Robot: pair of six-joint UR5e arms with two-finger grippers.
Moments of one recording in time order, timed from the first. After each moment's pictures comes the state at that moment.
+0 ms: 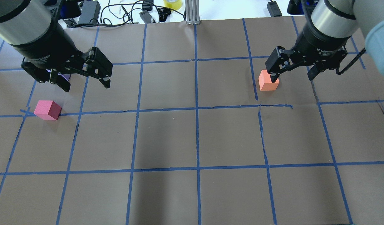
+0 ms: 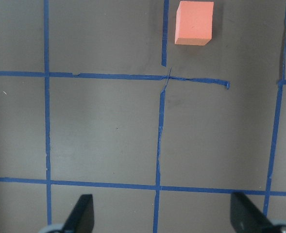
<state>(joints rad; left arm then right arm) -1.58 -1.43 -1.55 -1.73 1.54 -0.04 1.55 -1.67 1.64 -1.56 -1.52 -0.06</state>
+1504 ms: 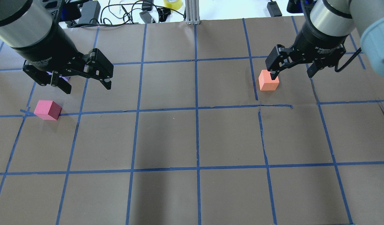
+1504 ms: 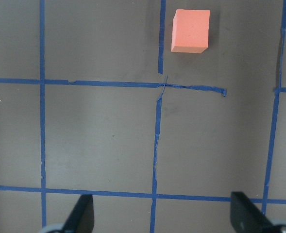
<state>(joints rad) -1.58 -1.42 -1.56 -1.72 1.53 -0.06 1.55 -1.65 1.64 -1.59 -1.54 -0.07</state>
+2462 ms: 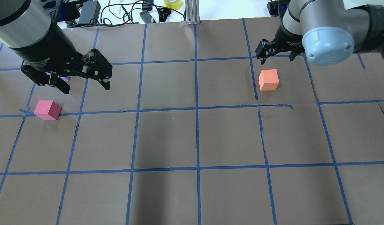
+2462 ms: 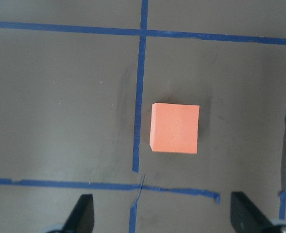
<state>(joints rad) -1.58 -1.42 -1.56 -1.72 1.54 -0.06 1.53 -1.31 1.64 -2.06 -1.59 -0.10</state>
